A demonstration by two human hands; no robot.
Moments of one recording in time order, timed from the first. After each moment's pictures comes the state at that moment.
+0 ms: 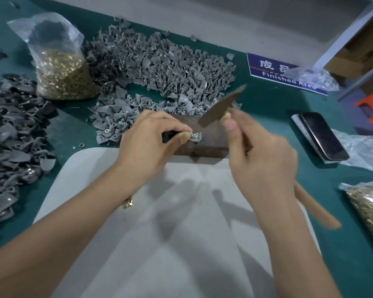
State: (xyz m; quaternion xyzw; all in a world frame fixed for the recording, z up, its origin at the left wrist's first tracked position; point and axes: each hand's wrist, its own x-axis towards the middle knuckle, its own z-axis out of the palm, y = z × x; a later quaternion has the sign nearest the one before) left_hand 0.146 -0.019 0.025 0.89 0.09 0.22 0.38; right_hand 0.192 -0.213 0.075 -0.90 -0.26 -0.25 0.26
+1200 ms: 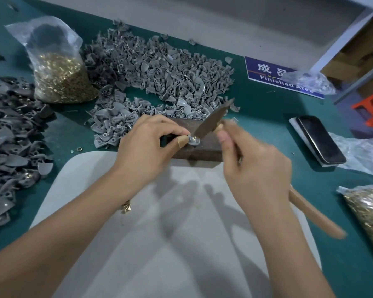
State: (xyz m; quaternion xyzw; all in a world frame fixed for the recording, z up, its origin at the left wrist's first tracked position) left_hand 0.146 -0.020 0.026 0.89 0.10 0.22 0.39; right_hand 0.189 -0.214 0.068 -0.90 -0.27 -0.27 0.23
